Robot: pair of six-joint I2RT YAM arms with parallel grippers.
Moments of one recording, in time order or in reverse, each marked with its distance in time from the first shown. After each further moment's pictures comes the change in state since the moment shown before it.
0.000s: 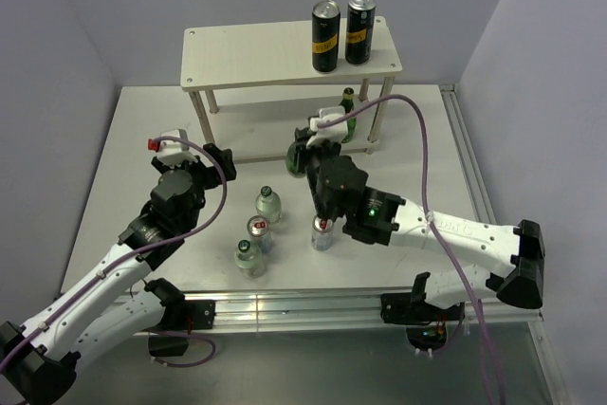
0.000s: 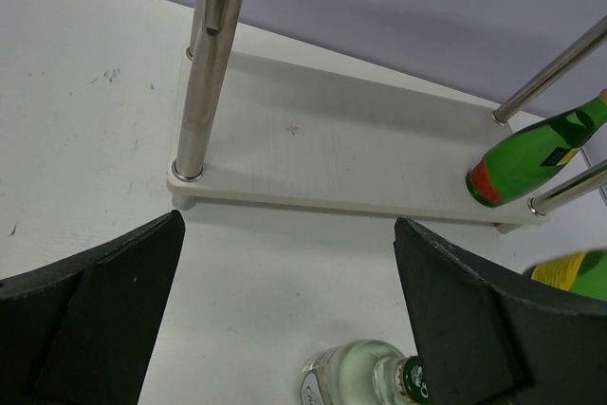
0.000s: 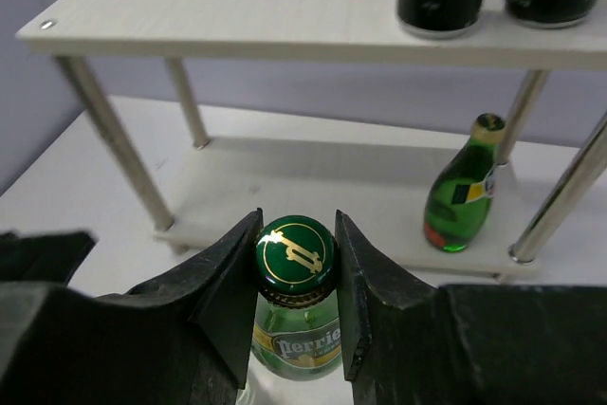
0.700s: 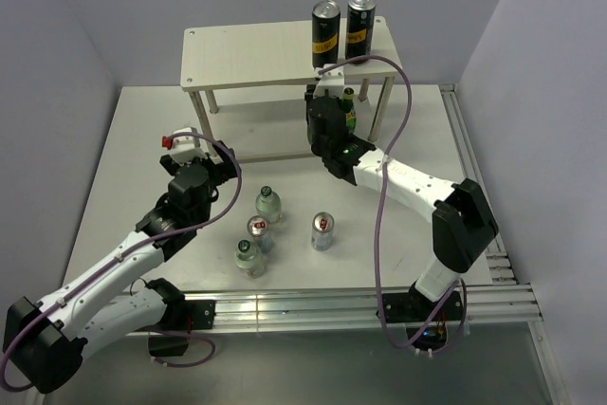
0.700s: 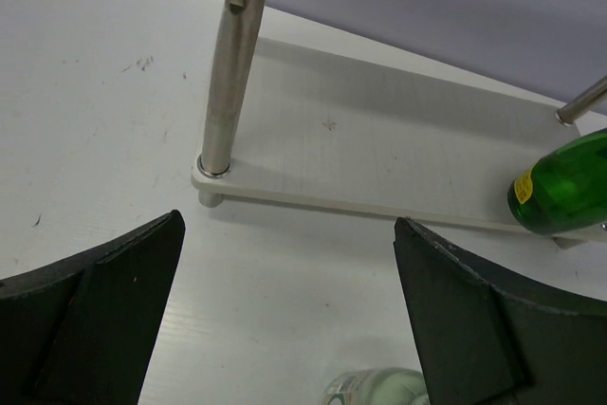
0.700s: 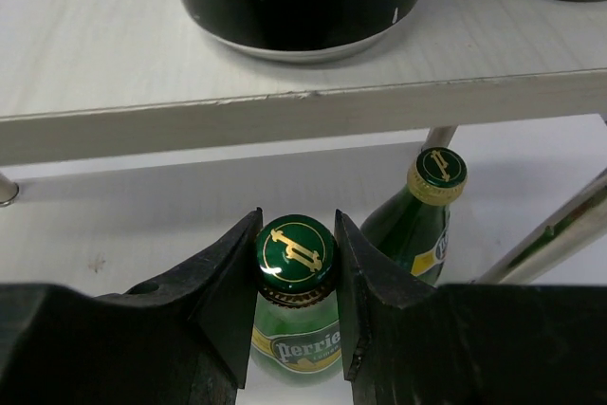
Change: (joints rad) left arm 0.000 0.121 -0.021 0.079 -0.068 0.013; right arm -0.473 0.379 0.149 0.057 -0.210 0.075
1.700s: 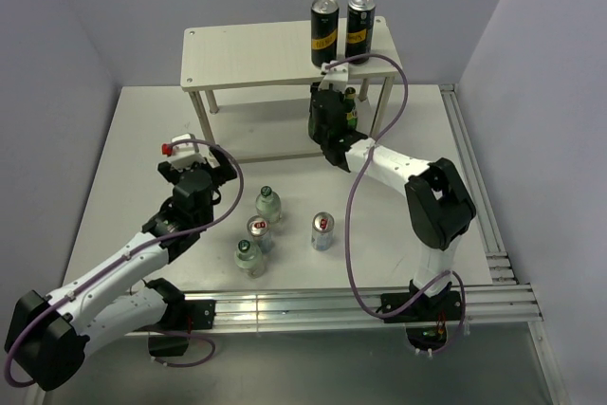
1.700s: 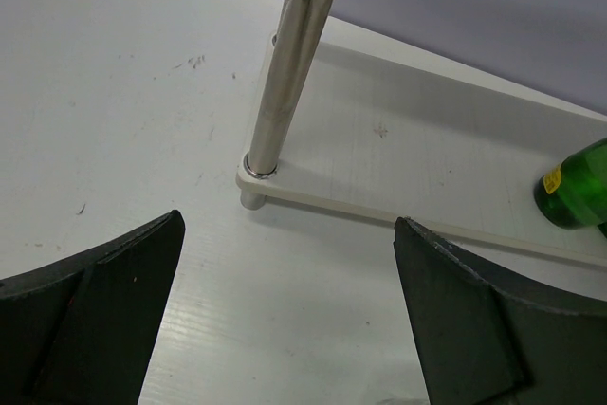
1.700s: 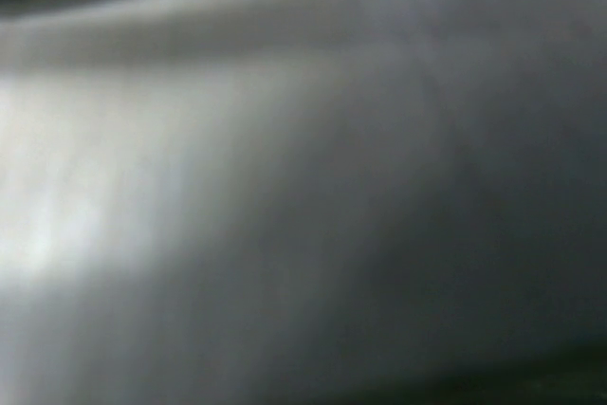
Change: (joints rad) left arm 0.012 0.026 -0.084 0.105 -0.114 0.018; right arm -0.132 0.203 0.047 0.166 -0.074 0.043
